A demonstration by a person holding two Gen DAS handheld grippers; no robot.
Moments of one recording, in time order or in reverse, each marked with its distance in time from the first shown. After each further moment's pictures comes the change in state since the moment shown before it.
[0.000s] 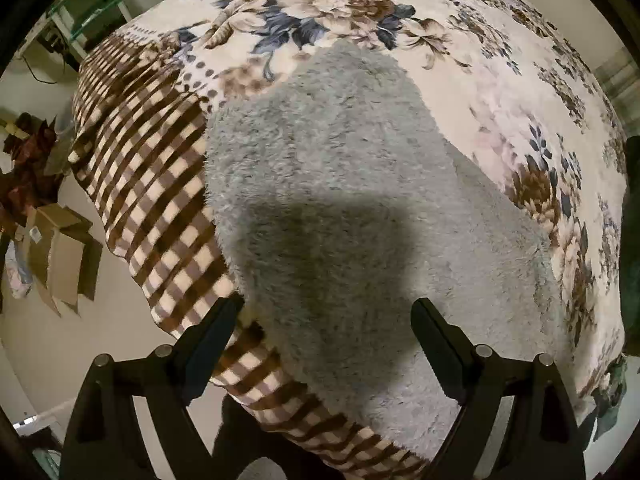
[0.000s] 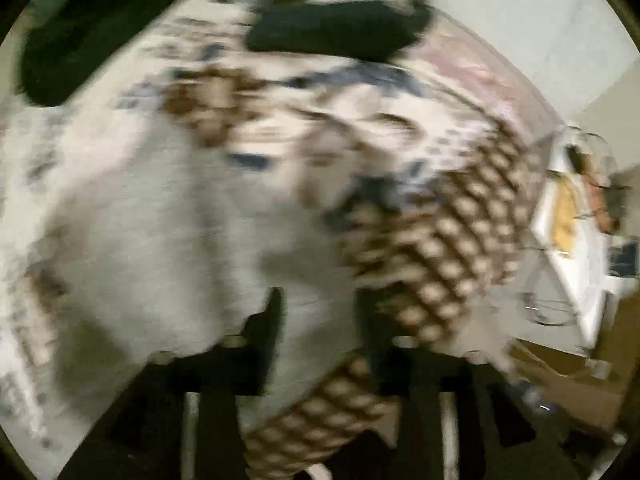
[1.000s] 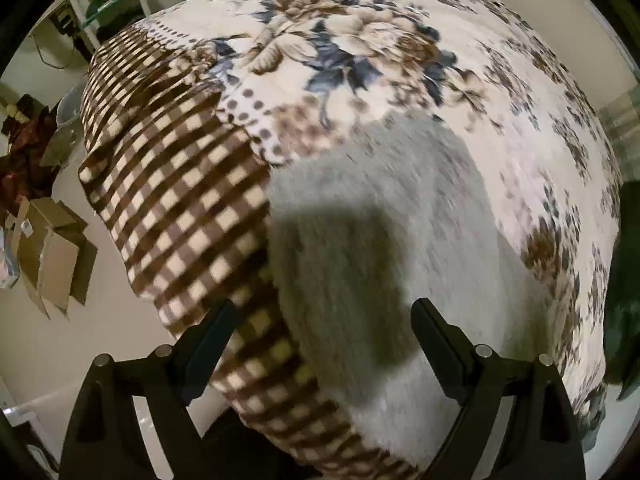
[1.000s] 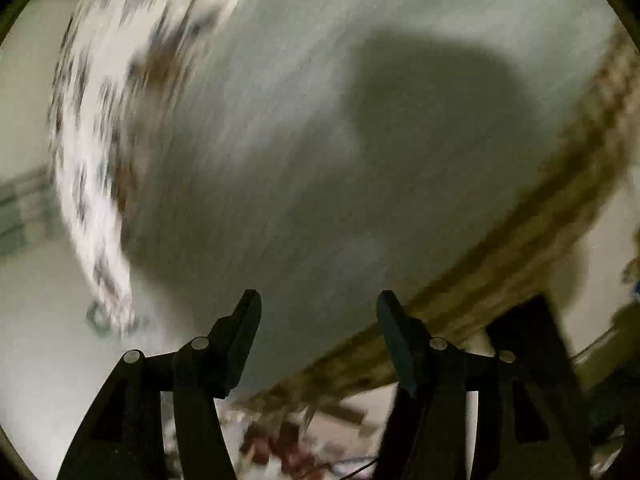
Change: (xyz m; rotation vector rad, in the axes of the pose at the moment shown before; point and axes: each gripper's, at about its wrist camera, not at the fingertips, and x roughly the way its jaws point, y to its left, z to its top) left arm -0.003 0.067 0.051 -0.086 -0.036 -0.067; right arm 0.038 0.215 -0.237 0.071 0.524 0.394
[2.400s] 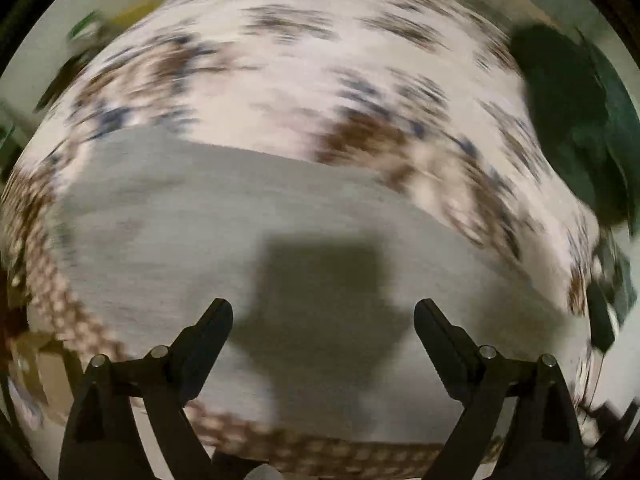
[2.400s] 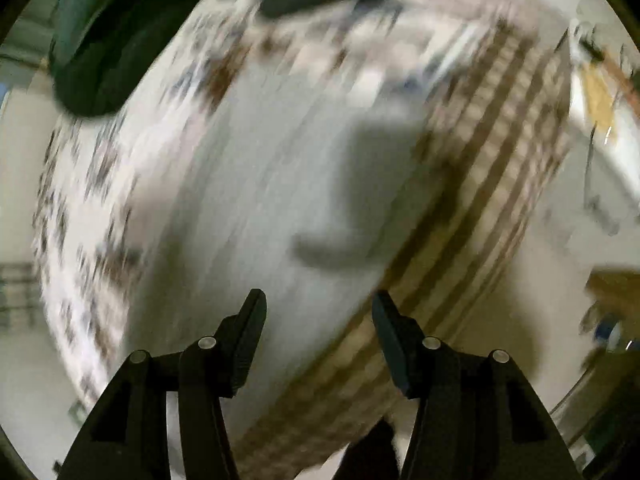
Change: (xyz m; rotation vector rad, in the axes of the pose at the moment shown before) left arm -0.019 -0.230 -0.134 0.547 -0.022 -0.118; right arm -0.266 -0.216 0.140 0.115 -0.527 -0.145
